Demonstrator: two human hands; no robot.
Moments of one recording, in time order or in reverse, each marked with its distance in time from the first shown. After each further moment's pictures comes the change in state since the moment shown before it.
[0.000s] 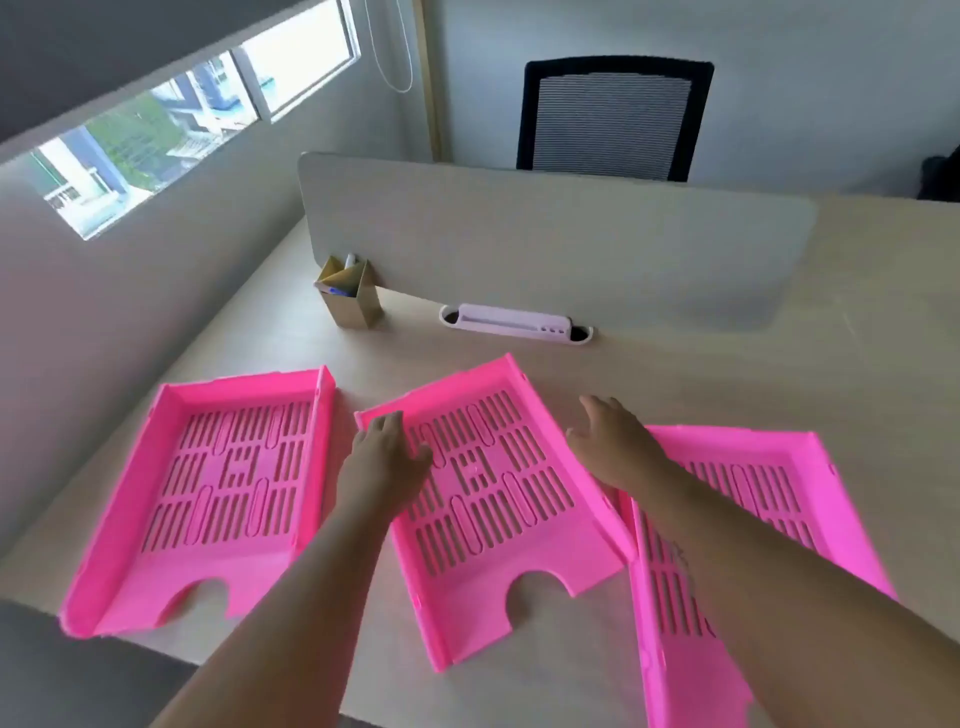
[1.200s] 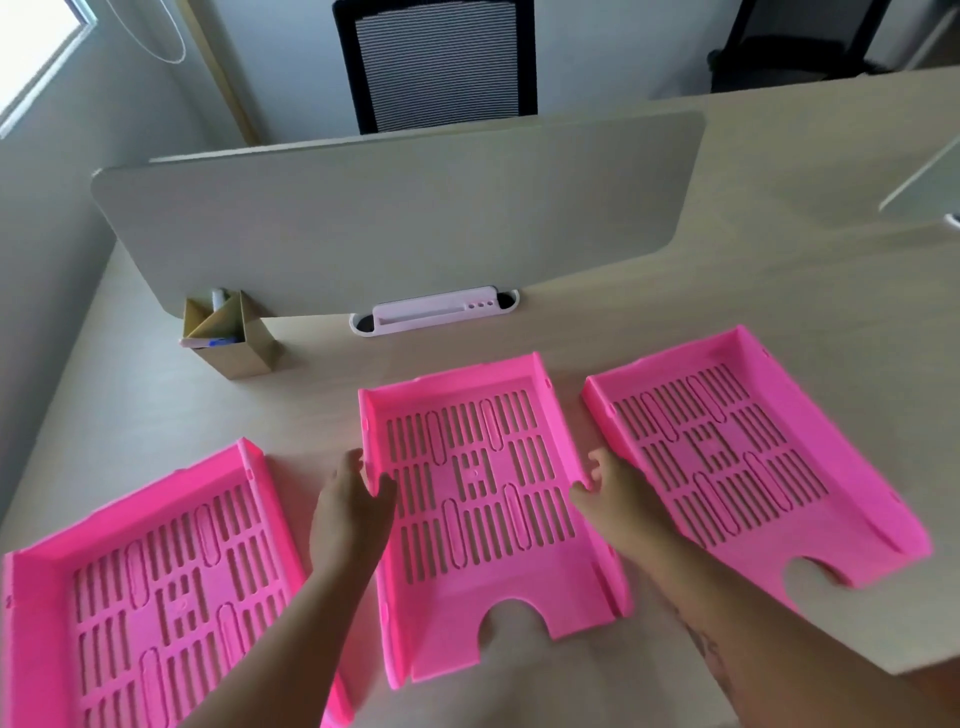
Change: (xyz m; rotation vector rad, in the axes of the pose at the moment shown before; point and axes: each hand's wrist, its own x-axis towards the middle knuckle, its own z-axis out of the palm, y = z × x) left_hand 0.063 -0.049 0.008 -0.162 -0.107 0.110; right_hand -0.060 -0.013 0.087 0.301 0.176 0.471
